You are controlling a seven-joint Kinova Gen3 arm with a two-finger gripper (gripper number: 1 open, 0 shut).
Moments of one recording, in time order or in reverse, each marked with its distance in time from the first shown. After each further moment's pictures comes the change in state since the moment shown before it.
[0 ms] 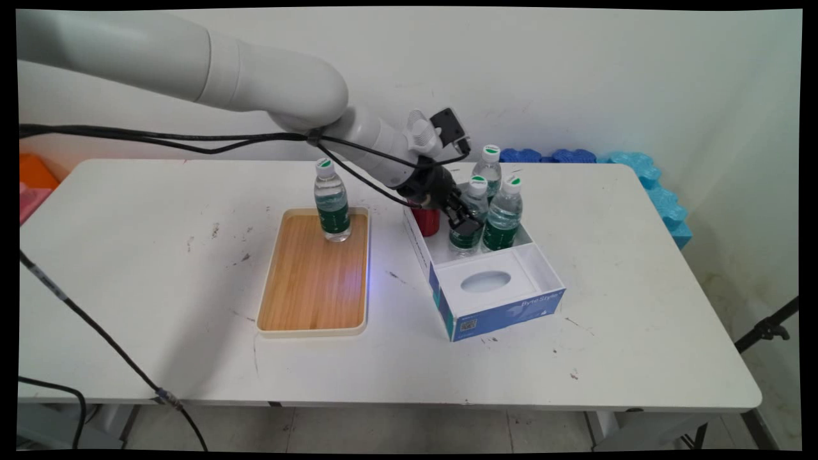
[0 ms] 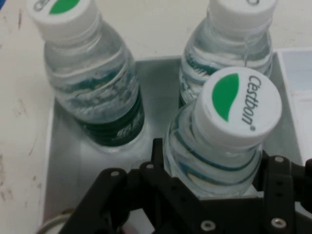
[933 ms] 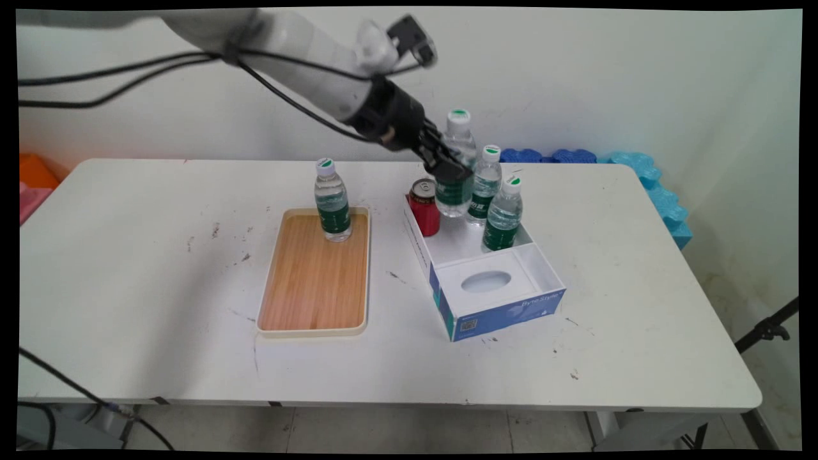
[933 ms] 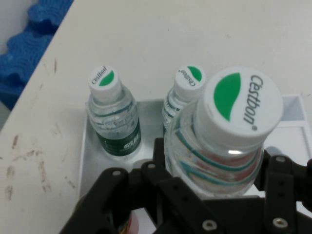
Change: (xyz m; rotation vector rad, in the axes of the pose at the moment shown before) arm 0.038 0.006 -0.141 -0.010 0.082 -0.032
